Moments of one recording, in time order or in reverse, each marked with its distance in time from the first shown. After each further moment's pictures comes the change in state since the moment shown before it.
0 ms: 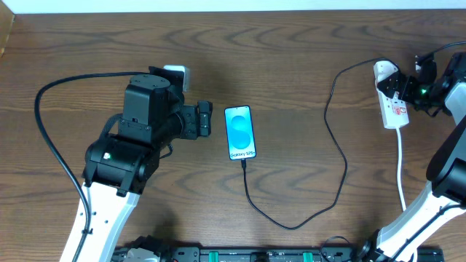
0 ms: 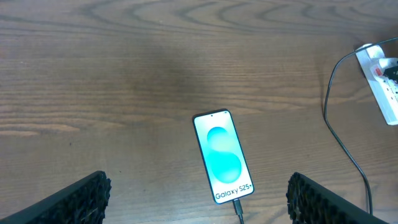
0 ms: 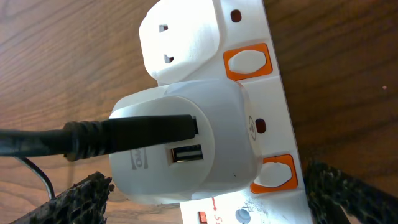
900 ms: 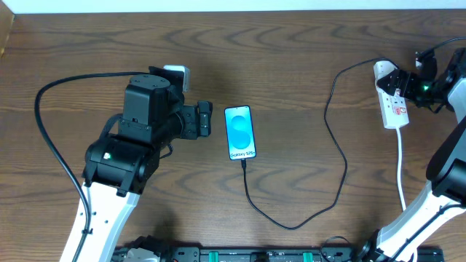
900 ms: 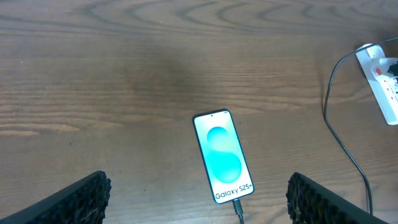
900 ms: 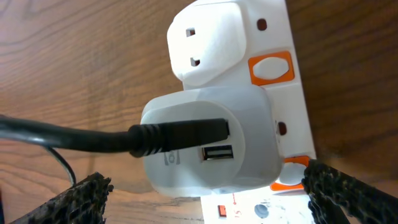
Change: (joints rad) left arm 0.000 0.000 0.000 0.000 0.000 0.000; right arm 0.001 0.005 0.060 -0.089 -0.033 -0.032
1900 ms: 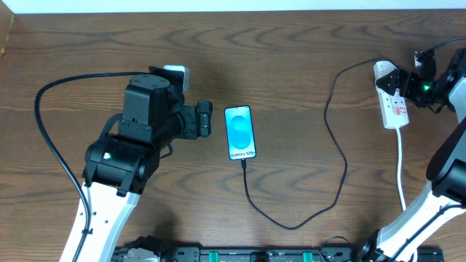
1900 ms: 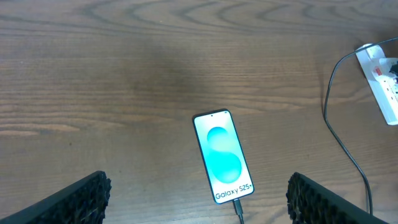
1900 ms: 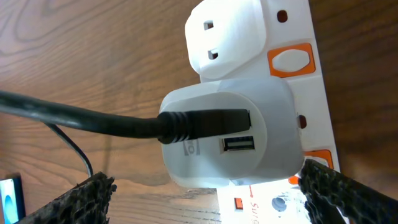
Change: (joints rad) left arm 0.000 0.000 0.000 0.000 0.000 0.000; right arm 0.000 0.000 0.010 -0.034 -0.043 -0.001
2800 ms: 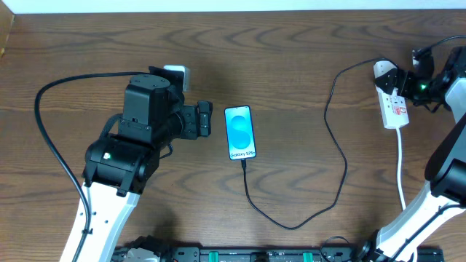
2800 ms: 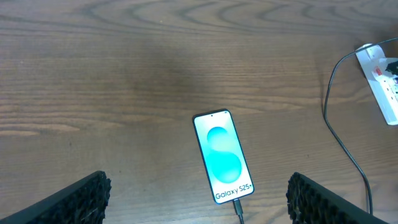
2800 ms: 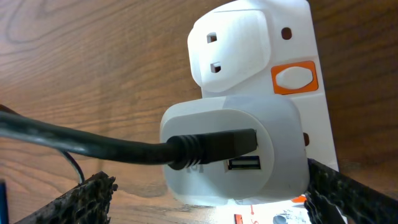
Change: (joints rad) left arm 0.000 0.000 0.000 0.000 0.000 0.000; right arm 0.021 -0.003 -0.022 0.056 0.028 0.000
